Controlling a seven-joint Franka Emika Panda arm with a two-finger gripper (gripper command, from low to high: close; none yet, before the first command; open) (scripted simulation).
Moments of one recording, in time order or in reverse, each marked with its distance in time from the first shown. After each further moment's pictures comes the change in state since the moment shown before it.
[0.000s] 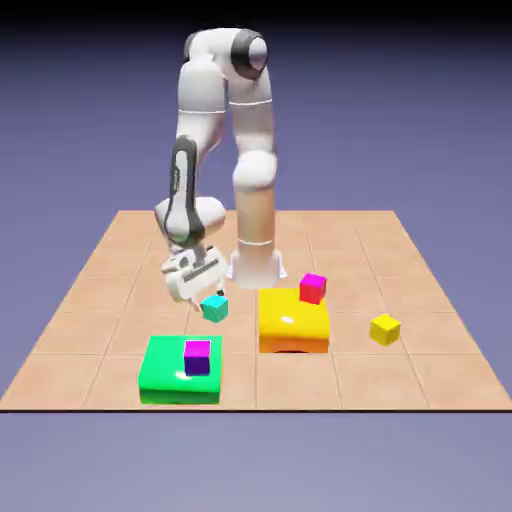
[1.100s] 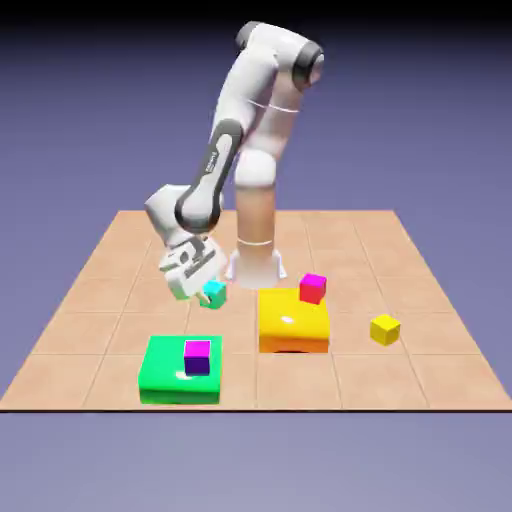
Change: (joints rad) arm 0.169 0.399 0.181 0.158 -0.245 -0.473 0.448
